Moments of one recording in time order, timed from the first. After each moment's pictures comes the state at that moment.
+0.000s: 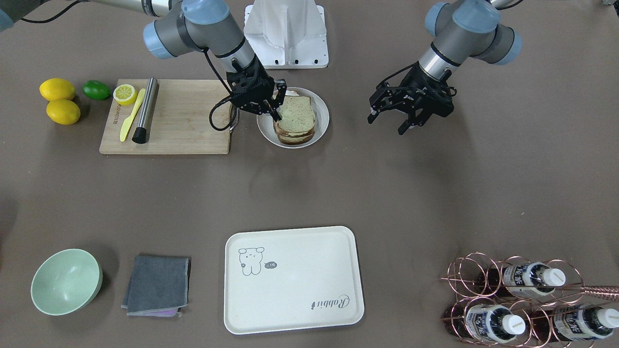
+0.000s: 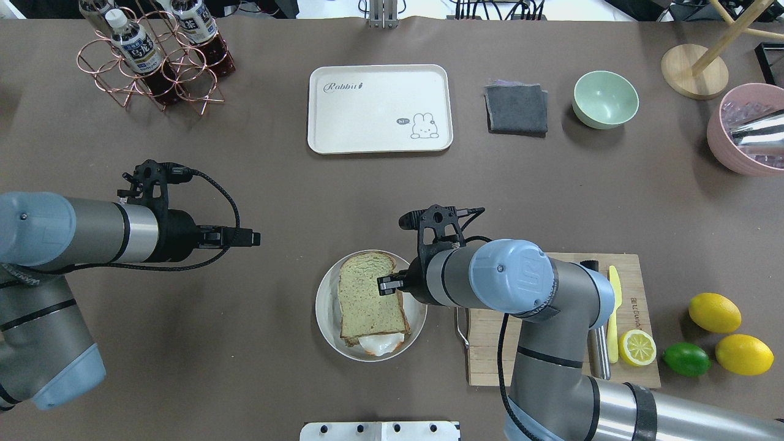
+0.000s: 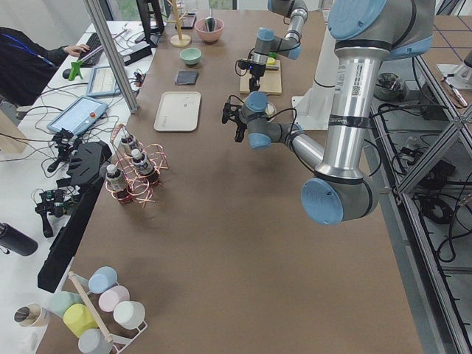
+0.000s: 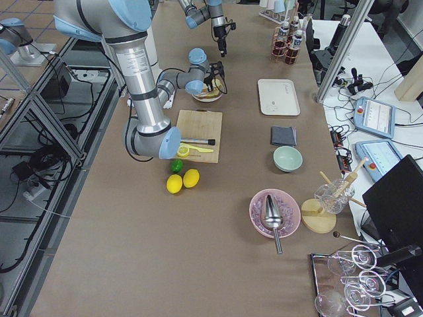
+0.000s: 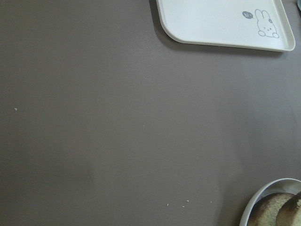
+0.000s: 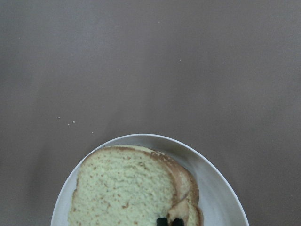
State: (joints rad) left arm -0.58 -1.71 -1.88 -2.37 -1.85 -1.24; right arm 0.34 -1.09 1.77 -1.06 1.69 1.19
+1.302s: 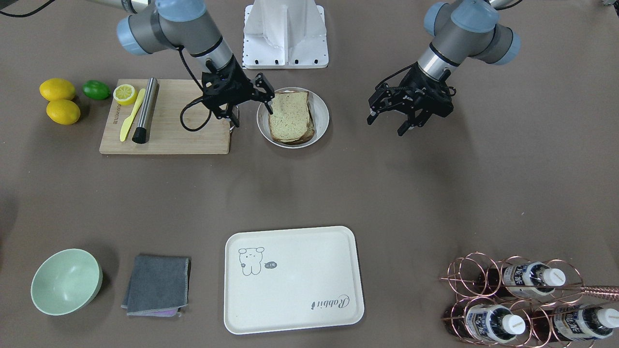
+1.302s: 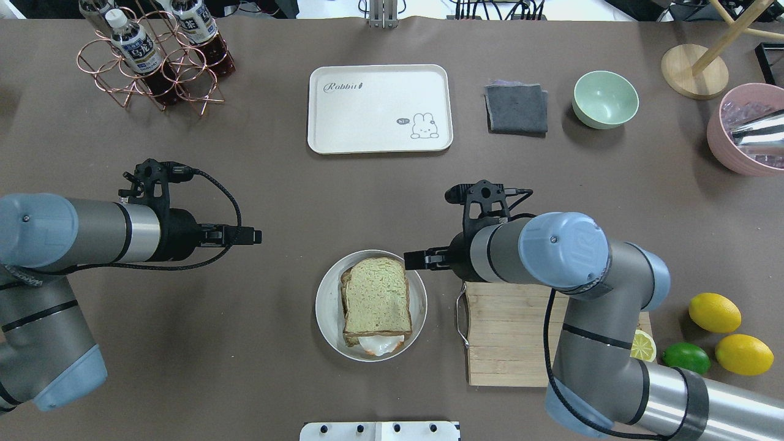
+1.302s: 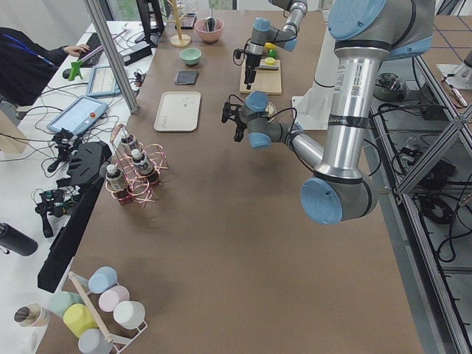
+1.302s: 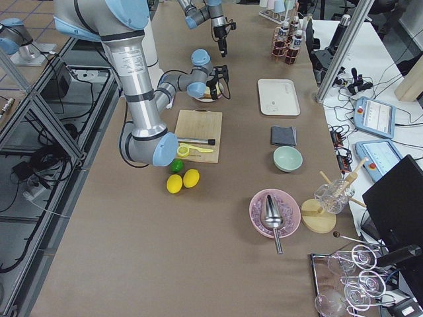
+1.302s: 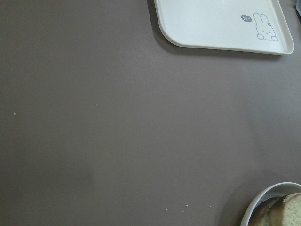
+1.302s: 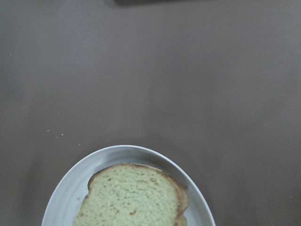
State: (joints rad) left arm -0.57 -1.72 -1.88 -2.36 -1.82 -1.24; right arm 0.45 -1.19 1.89 -1.17 1.74 1.25
